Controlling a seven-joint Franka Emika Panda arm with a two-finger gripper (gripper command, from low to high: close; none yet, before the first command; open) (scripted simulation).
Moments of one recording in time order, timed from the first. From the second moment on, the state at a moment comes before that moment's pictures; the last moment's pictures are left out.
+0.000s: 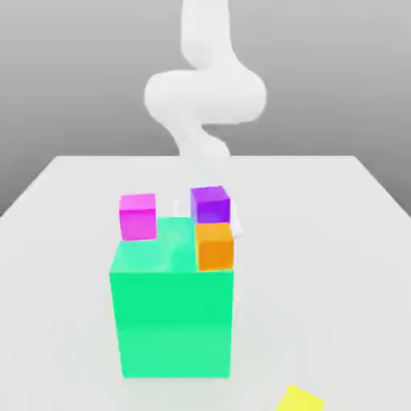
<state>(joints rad) 0.04 -0.71 -0.02 -2.30 0.01 2.33 0.73</state>
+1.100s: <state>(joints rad) 0.27 0.49 -0.02 -2.25 0.03 2.74 0.02</state>
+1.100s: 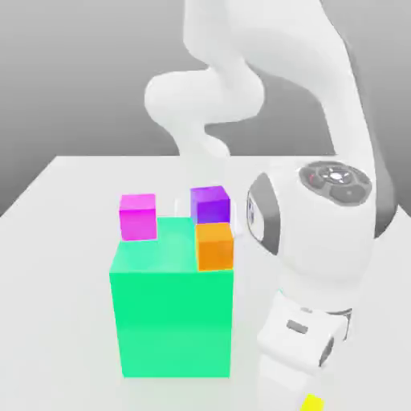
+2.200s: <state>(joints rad) 0.12 -0.34 0.00 -2.45 0.23 2.20 0.35</state>
